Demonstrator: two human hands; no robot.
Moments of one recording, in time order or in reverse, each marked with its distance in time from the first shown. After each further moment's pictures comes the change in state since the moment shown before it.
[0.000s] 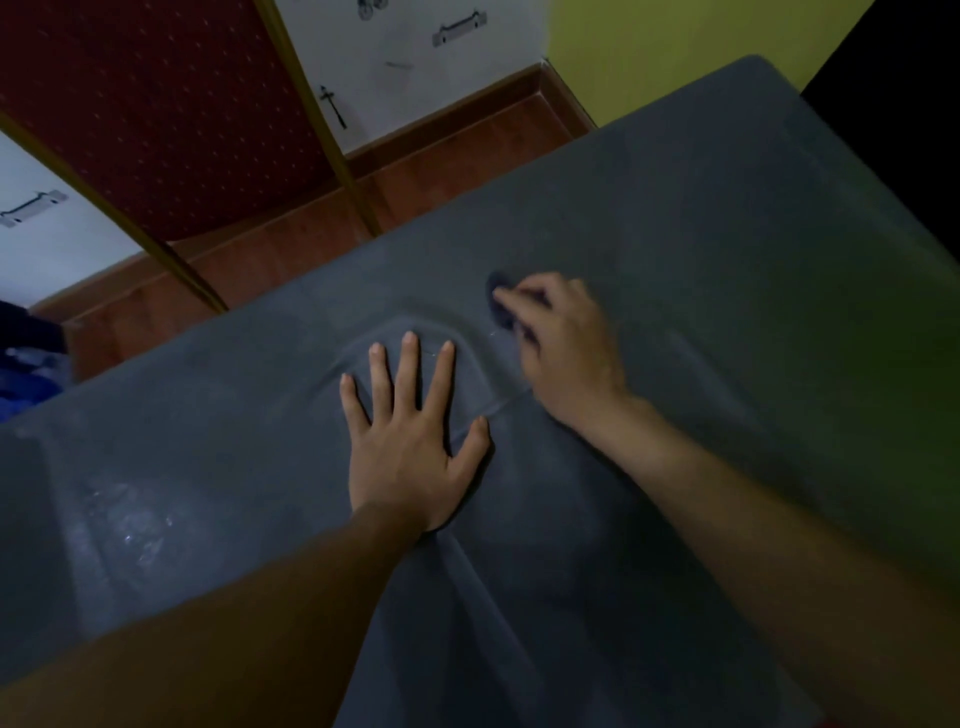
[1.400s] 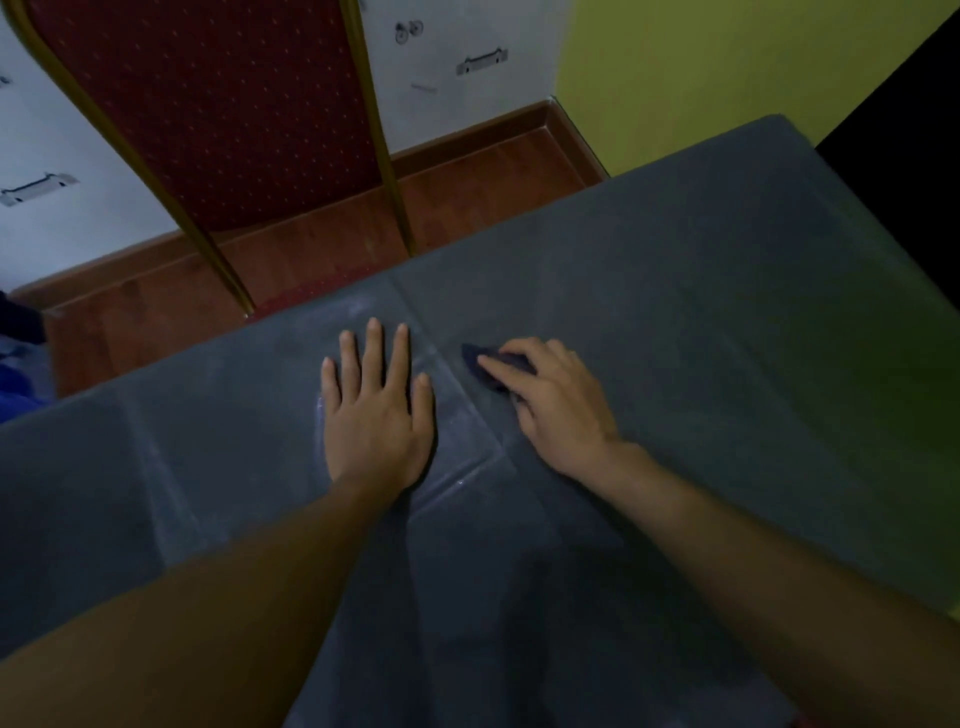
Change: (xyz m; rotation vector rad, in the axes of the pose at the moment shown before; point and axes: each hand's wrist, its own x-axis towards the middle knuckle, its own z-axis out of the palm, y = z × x) left_hand 0.002 -0.113 -0.004 -0.118 0.135 -0.143; right_hand -0.032 -0.090 0.035 -0.119 -0.163 -0.178
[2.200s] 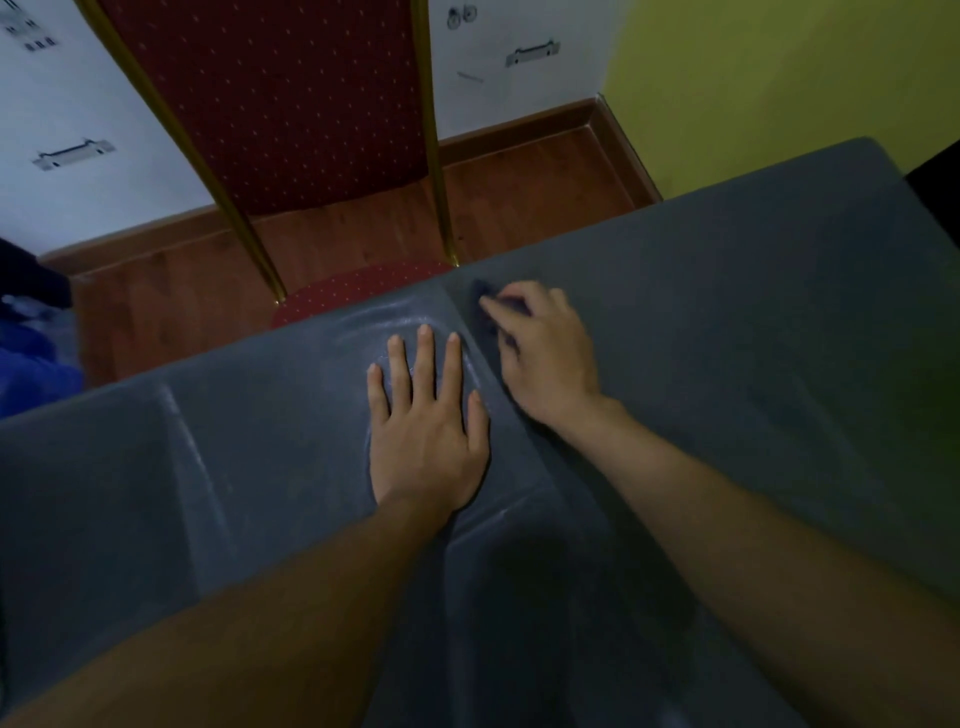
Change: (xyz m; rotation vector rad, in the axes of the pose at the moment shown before) left_hand 0.003 0.005 -0.002 0.031 -0.056 0.006; right_hand 0.093 -0.020 0.027 0.040 0.063 0.122
